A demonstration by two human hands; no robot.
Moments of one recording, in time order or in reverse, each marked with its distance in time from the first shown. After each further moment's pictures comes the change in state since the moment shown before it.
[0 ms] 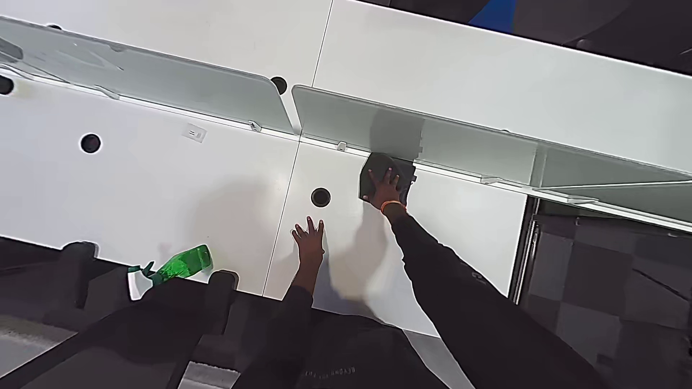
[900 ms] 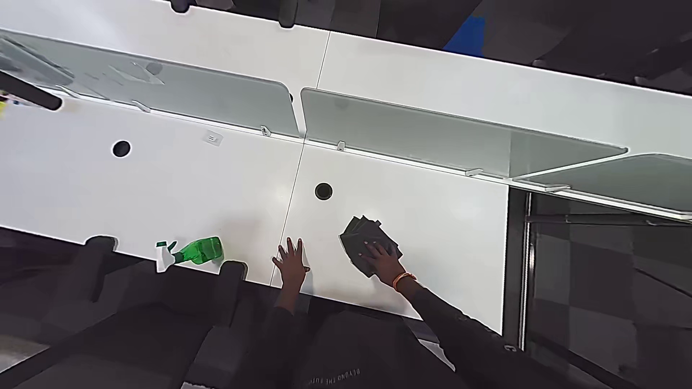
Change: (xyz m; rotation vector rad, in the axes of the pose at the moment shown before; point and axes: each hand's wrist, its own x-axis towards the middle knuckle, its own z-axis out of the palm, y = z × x) left_hand -0.088 -0.088 0.071 -0.116 0.060 -0.151; right_hand -0.229 0.077 0.142 -0.254 -0.299 -0.480
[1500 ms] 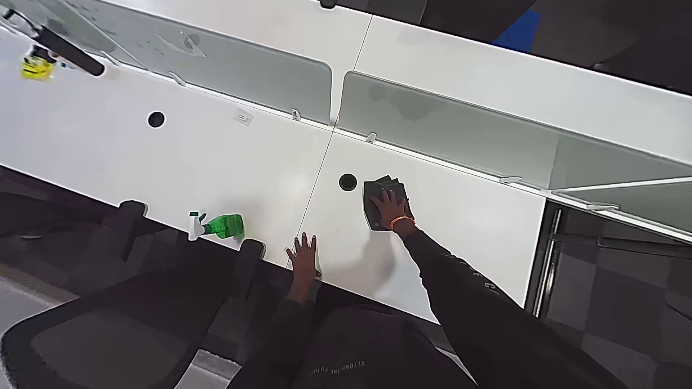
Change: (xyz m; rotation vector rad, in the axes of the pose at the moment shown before) left_hand -0.028 -0.031 0.016 0.011 -0.038 0.051; right_hand 0.119 -0.022 -0.138 -0.028 0.102 0.197
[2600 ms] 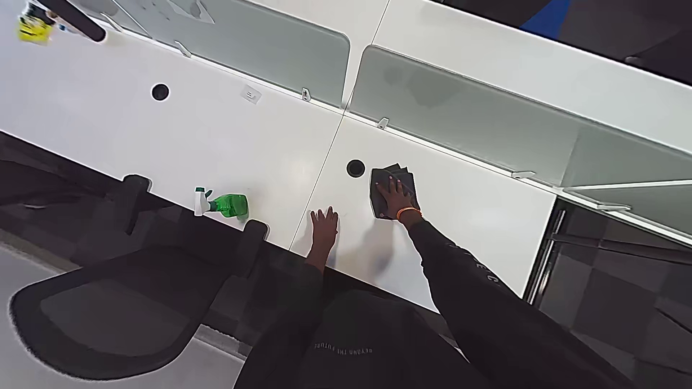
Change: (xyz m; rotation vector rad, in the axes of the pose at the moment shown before) left_hand 0.041 0.054 -0.034 -0.051 0.050 0.197; right_hand -0.001 0.000 0.015 0.020 0.019 -0.005
